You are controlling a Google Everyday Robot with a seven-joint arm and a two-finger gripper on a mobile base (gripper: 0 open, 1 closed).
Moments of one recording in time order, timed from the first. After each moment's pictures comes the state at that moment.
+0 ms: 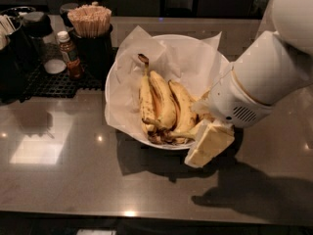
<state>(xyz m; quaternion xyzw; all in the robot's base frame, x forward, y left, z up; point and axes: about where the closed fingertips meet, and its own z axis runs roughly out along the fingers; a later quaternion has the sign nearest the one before) 0.398 -0.077 0.891 -0.62 0.76 0.13 0.18</state>
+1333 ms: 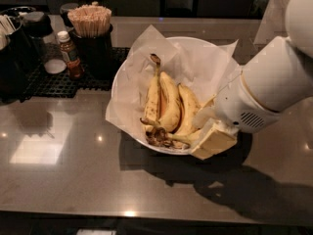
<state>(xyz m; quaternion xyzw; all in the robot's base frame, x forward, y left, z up) 0.395 -0.089 0.890 -0.61 0.76 0.12 0.19</state>
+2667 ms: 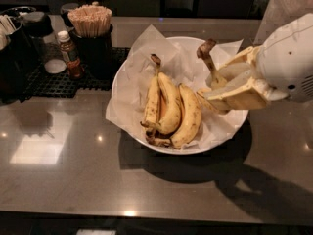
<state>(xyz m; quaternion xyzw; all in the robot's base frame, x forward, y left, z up) 0.402 -0.093 0.990 -0.60 0.70 0.16 0.36</state>
